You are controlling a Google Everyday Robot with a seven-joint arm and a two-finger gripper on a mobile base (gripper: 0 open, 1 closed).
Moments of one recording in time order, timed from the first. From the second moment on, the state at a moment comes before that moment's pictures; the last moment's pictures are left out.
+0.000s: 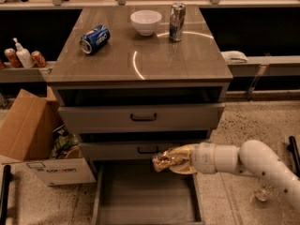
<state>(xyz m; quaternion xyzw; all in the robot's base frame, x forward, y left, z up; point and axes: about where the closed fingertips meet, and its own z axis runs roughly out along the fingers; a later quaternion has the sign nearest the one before) 0.490 -0.091 0.598 -0.77 0.36 0.04 0.53</state>
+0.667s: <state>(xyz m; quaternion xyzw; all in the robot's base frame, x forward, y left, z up) 0.502 -0.117 0.730 -0.72 0.26 0.04 0.64</state>
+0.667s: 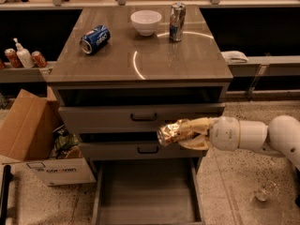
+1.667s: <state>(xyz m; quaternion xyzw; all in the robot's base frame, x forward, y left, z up) 0.519 -0.117 0.810 -0.73 0.21 0.03 0.66</state>
